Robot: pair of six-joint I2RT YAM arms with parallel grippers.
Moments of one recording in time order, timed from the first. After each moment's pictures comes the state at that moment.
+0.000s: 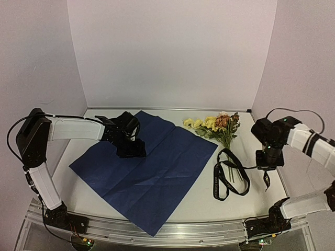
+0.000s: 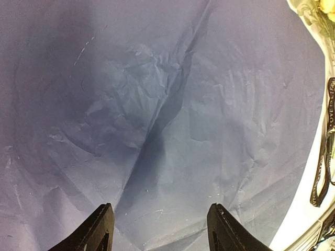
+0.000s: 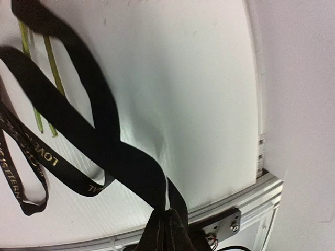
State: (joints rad) left arm -0.73 1.76 1.19 -0.50 0.06 -0.63; right arm 0.40 1.22 0.99 -1.30 0.32 0.58
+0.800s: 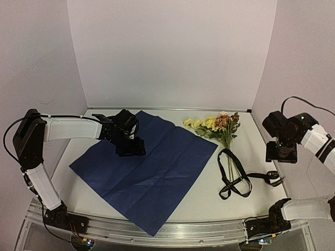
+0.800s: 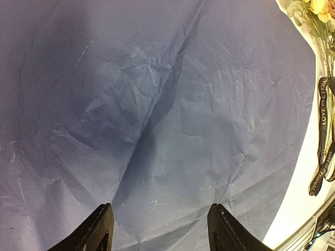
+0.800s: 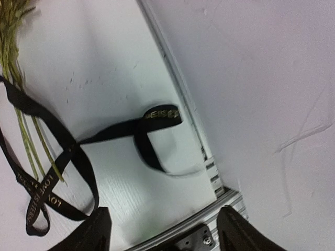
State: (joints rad) left arm -0.73 1.73 1.19 -0.52 0.07 -0.63; right arm 0.38 1.08 1.09 -1.39 0.54 0.65
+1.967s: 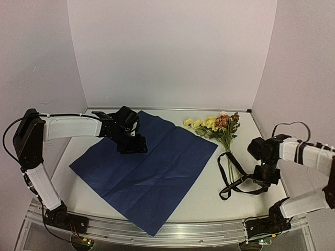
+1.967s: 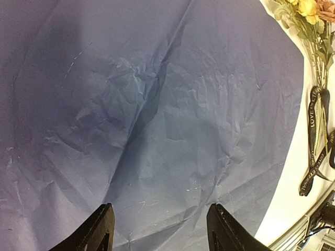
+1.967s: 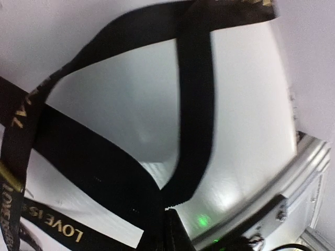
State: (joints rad) left arm -0.73 1.73 1.23 -0.54 0.09 -0.63; right arm 0.37 1.25 0.73 -1.14 0.31 0.88
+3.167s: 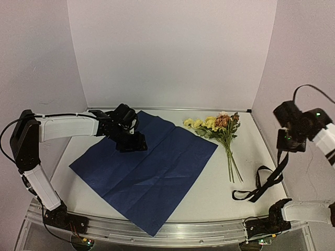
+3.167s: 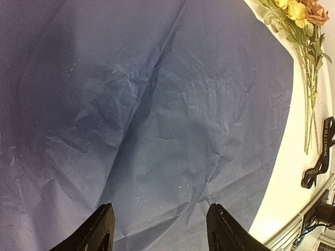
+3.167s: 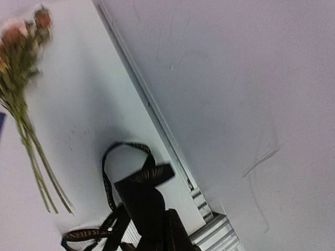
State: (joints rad) left arm -0.73 1.69 1.23 -0.54 0.10 -0.63; right arm 0.35 1.01 1.22 -1.39 0.68 0.61
